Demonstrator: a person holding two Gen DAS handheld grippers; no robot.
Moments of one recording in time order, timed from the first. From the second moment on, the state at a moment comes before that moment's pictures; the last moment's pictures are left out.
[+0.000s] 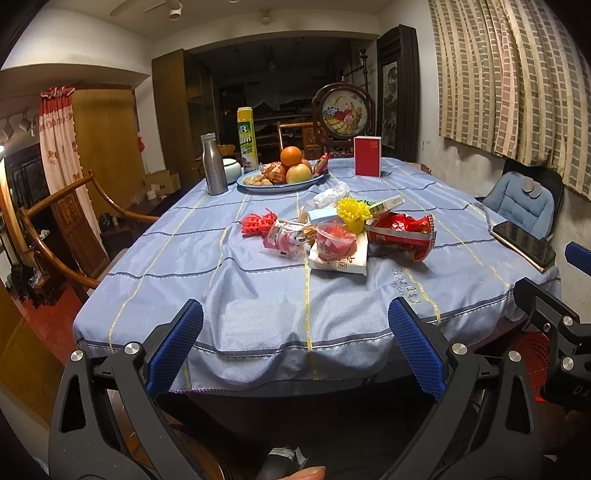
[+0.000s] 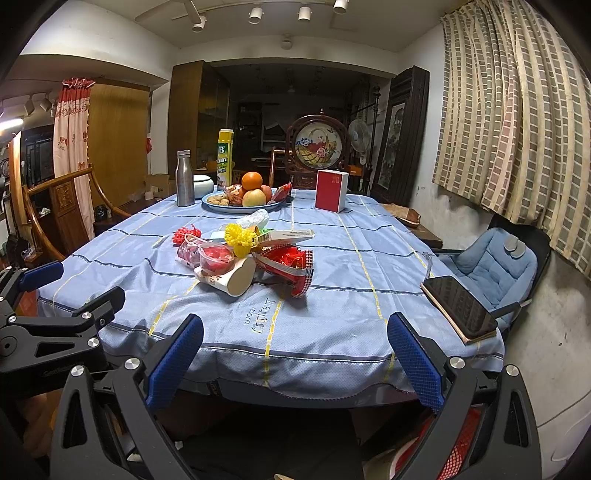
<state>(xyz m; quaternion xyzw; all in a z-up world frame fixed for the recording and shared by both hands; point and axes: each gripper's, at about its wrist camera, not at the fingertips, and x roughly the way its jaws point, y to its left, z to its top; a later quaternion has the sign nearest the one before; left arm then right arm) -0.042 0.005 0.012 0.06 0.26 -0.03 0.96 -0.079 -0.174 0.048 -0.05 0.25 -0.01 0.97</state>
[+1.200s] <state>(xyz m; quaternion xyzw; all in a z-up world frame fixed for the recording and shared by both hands) -0.032 0.010 -0.008 0.05 0.28 -0.03 0.96 -0.070 -0.176 0.035 -0.05 0.27 -0.01 0.96</state>
